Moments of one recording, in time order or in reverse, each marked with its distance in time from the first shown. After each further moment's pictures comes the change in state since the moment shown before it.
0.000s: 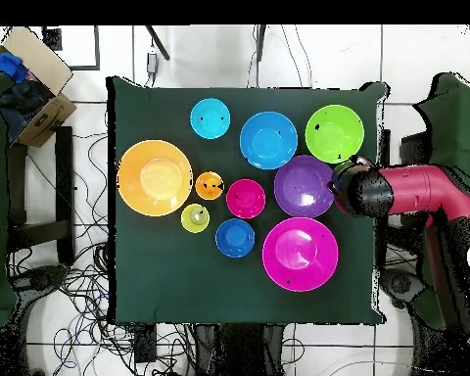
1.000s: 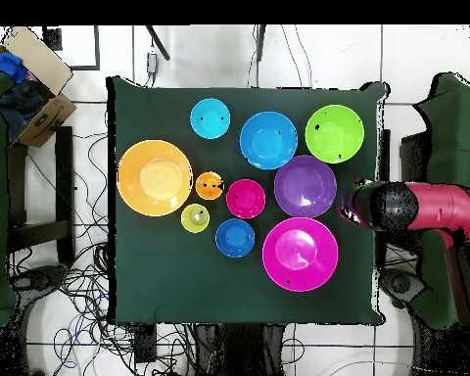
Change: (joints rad) arm -0.100 -0.003 0.015 0.053 0.096 0.192 -0.273
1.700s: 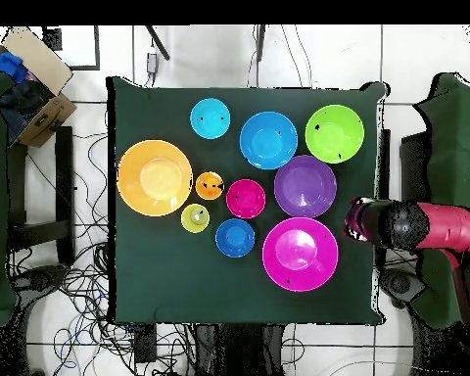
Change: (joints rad) arm -0.075 -0.003 0.004 0.088 0.062 -0.042 -0.267
